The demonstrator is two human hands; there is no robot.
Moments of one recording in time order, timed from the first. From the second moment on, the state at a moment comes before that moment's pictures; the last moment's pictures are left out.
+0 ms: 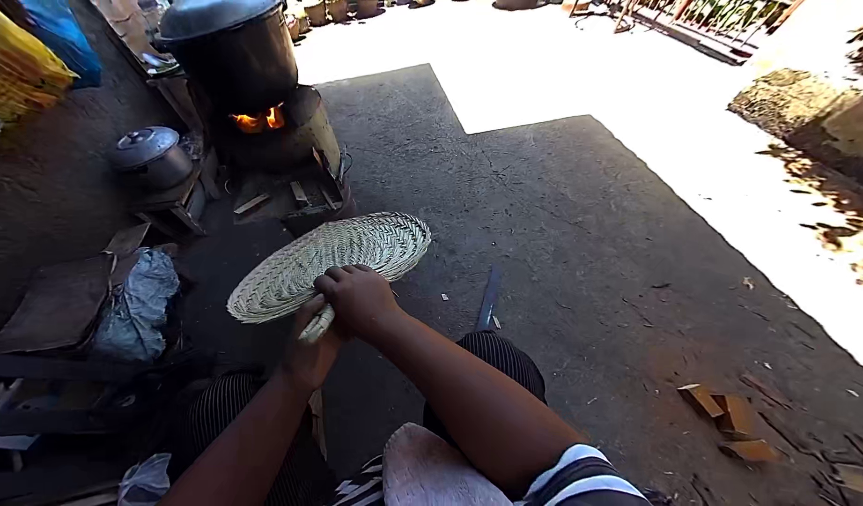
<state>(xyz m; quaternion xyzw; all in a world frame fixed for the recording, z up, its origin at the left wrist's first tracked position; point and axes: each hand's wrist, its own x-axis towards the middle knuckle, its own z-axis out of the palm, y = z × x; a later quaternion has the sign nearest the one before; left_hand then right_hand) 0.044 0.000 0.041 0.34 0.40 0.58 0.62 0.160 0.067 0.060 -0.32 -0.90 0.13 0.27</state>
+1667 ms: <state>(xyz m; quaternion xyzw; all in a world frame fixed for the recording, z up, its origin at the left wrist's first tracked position) 0.022 -0.025 0.068 0.18 0.44 0.60 0.64 0.125 0.057 0.037 -0.30 -0.88 0.03 0.37</state>
